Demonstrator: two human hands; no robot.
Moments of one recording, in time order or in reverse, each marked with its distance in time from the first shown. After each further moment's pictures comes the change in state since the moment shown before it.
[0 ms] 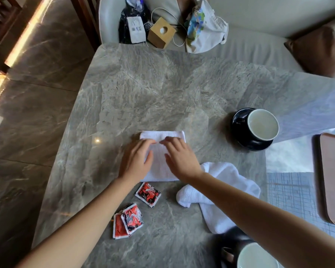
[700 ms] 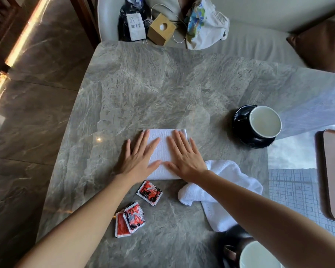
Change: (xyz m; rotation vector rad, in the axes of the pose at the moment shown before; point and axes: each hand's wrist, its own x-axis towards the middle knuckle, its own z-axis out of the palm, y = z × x) left_hand -0.006 -0.030 0.022 0.444 -0.415 -0.032; right_hand -0.015 0.029 0.020 -0.238 -0.228 0.062
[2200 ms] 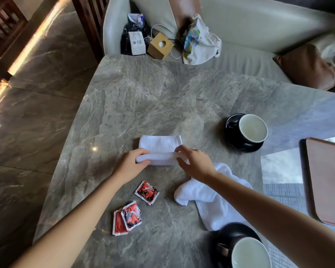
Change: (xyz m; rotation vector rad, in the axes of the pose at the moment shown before) left_hand -0.025 0.002 -0.046 -0.754 0.027 -0.139; right_hand -0.027 0.006 -0.051 0.321 0.108 0.098
